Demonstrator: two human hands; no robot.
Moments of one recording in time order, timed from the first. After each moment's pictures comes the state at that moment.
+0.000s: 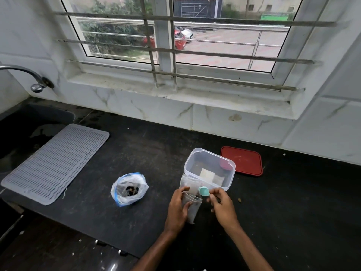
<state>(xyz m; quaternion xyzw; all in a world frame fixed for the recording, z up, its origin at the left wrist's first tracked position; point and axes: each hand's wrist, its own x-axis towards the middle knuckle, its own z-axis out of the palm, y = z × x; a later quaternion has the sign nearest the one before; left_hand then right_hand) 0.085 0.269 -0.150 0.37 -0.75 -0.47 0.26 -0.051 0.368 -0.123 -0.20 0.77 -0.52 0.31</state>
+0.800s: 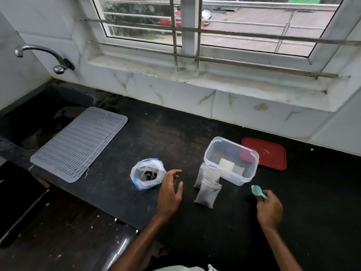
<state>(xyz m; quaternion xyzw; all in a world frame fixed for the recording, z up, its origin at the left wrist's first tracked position) 0.146 0.222 -0.140 0.40 -0.77 -0.37 0.32 -0.104 0.415 -0.184 -0.14 0.92 -0.35 0.07</state>
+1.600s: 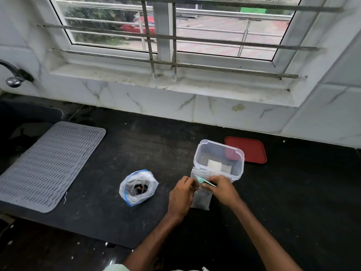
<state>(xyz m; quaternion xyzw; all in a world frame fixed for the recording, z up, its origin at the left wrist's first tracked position) 0.100 0.218 -0.134 0.32 -0.88 -0.33 0.15 -0.048 0.316 -0.119 -0.37 0.82 -0.33 0.27</state>
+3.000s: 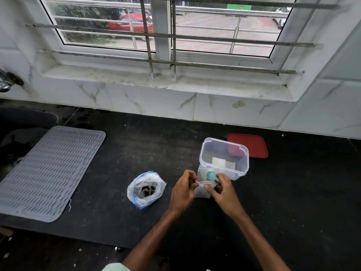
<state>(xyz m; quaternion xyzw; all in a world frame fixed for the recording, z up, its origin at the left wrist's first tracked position) 0.120 0.186 -0.125 0.27 -0.83 -0.47 0.16 0.008 0.321 -0.116 -0.29 0.80 -0.46 0.25</state>
